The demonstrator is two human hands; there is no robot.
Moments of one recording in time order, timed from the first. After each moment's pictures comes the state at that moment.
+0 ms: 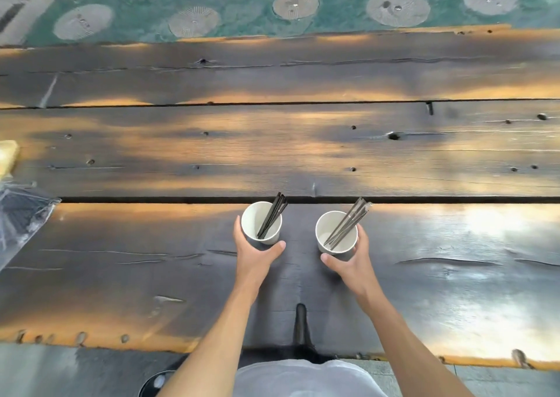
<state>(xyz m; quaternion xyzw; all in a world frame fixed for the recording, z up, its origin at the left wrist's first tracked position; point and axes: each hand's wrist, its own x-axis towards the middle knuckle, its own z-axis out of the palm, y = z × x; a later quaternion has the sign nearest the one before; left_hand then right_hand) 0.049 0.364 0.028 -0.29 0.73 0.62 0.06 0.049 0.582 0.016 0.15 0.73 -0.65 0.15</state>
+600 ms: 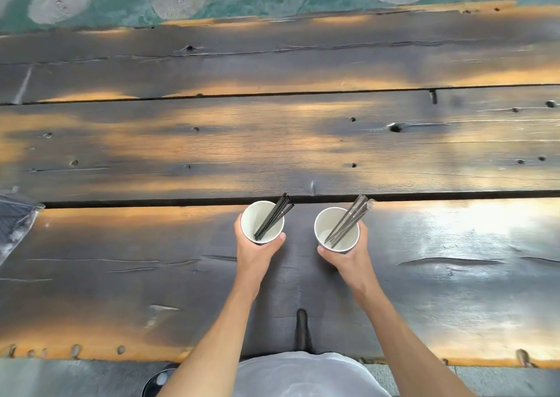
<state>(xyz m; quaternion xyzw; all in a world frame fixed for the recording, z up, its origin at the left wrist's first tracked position) 0.019 0.368 0.019 -0.27 0.72 0.64 0.02 0.025 0.569 0.009 0.17 0.71 -0.68 0.12</state>
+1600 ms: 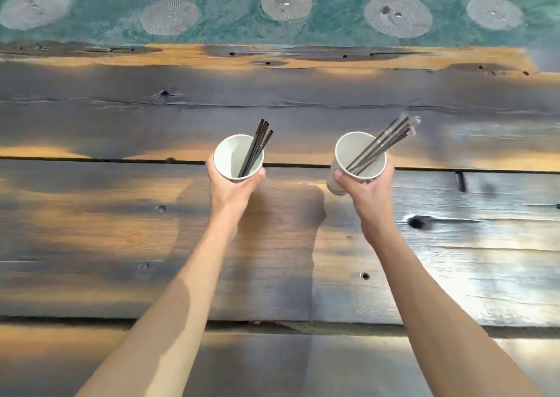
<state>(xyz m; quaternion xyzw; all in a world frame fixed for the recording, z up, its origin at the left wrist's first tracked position) -0.348 0.338 0.029 -0.23 0.73 0.64 -0.07 -0.355 0.577 0.035 0.12 0.71 -0.69 -0.05</state>
